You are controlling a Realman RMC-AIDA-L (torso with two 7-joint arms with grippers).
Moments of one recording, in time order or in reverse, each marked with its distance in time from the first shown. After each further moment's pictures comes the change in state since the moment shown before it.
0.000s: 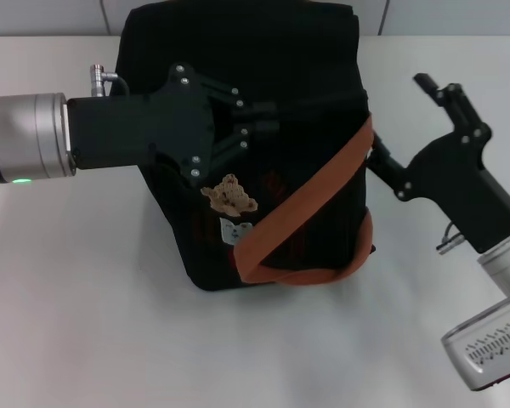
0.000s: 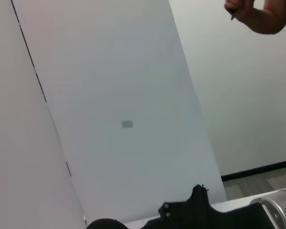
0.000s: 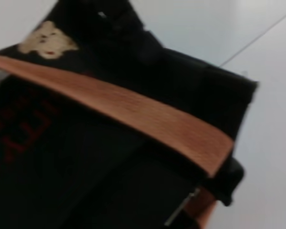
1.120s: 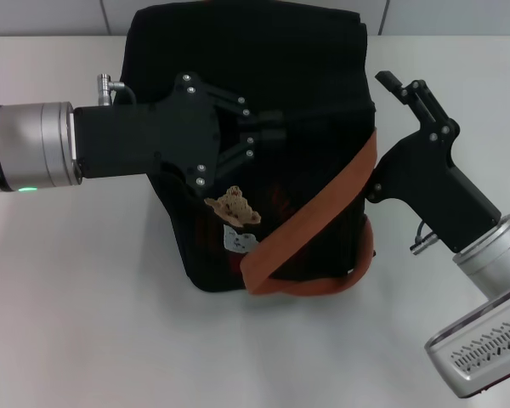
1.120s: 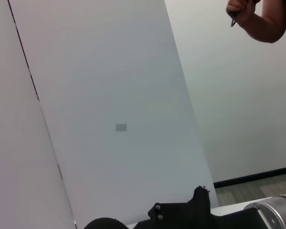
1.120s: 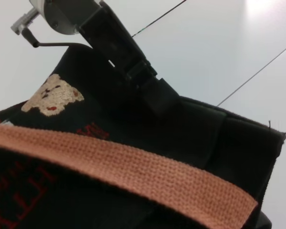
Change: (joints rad) left arm 0.003 0.000 0.025 -0.026 -0.020 0.006 0.000; right arm 0.032 0.000 0.010 0.045 -0.064 -0.010 0.008
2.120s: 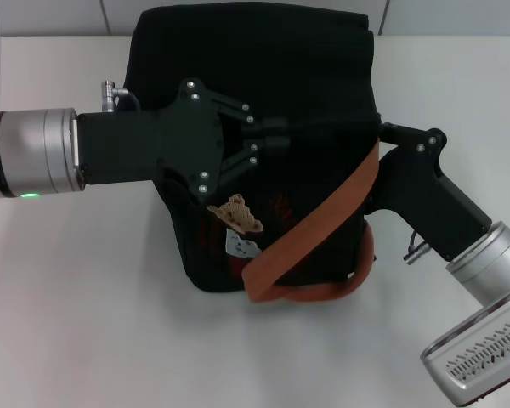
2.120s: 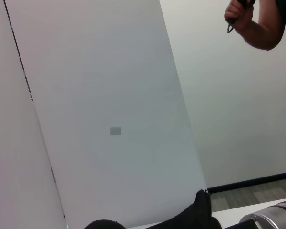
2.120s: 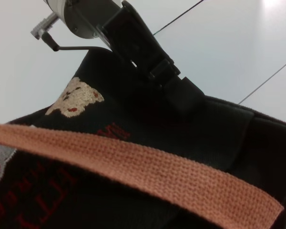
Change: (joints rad) left arm 0.002 0.000 0.015 -0.015 -0.014 0.012 0.000; right arm 0.000 0.000 -0.011 0.001 -0.026 0.023 0.001
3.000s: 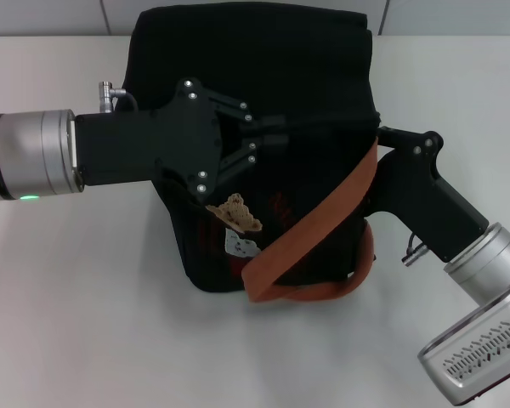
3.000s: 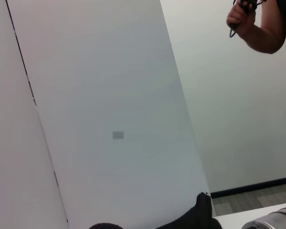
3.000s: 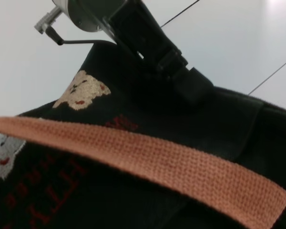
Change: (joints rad) left arm 0.005 0.001 0.000 -0.014 -0.019 0.004 0.019; right arm 0.000 0.000 0.002 0.003 0.000 0.023 0.003
